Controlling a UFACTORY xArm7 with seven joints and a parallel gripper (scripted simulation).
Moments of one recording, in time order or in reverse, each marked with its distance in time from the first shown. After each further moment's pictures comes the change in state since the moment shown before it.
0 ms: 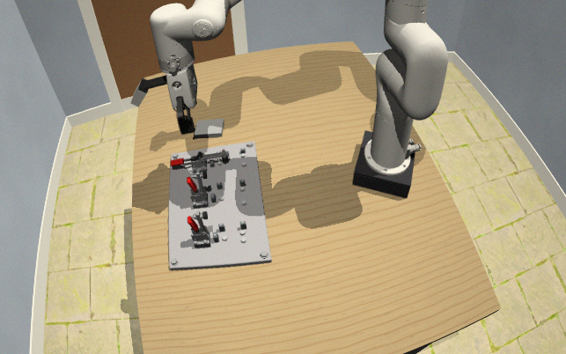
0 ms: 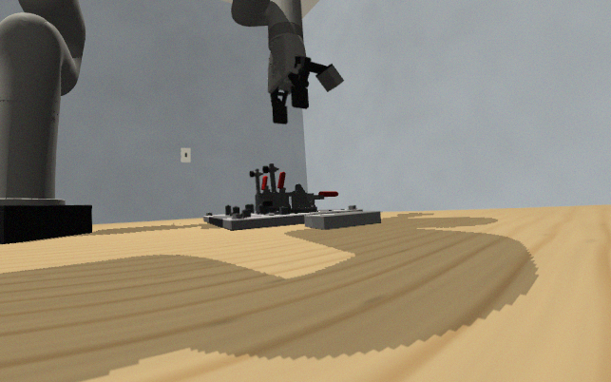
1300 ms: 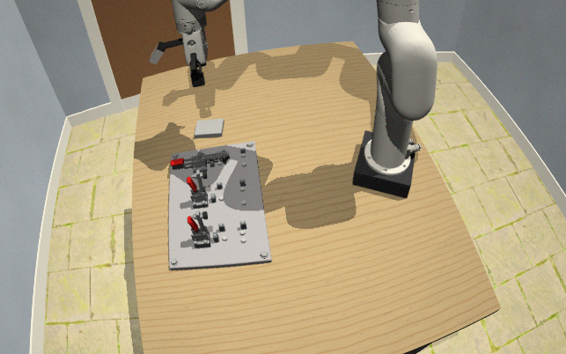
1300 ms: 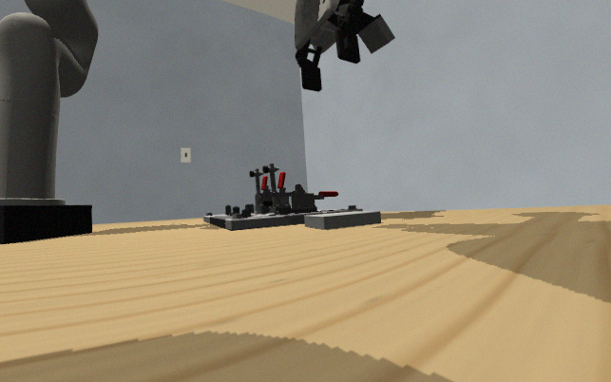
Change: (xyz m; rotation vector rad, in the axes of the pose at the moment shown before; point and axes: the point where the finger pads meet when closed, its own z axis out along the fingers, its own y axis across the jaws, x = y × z) arm -0.017 0.166 0.000 0.003 0.000 -0.002
